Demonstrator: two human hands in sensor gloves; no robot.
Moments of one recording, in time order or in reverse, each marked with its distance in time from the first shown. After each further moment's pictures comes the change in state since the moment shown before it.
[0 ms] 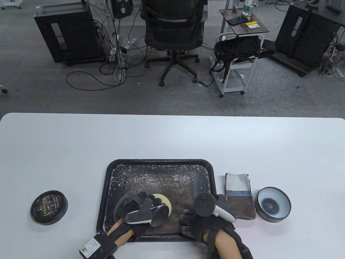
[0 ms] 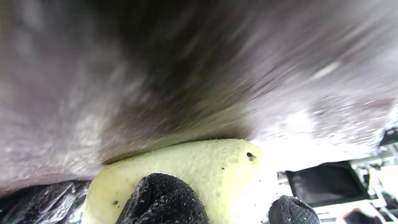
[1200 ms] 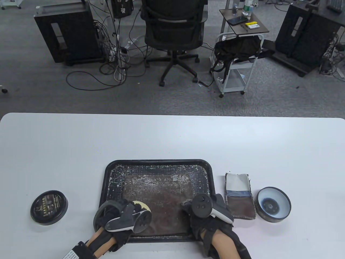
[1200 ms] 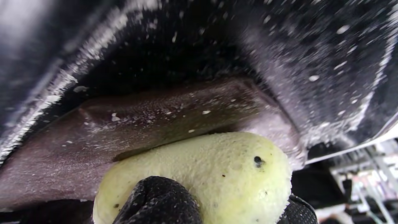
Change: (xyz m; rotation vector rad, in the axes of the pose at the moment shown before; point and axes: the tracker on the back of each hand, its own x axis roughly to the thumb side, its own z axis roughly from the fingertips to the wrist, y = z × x) left_hand -0.016 -0.005 0.036 -0.016 0.031 -0.040; right_hand 0.004 -0.003 -0.009 -0.172 0.019 0.188
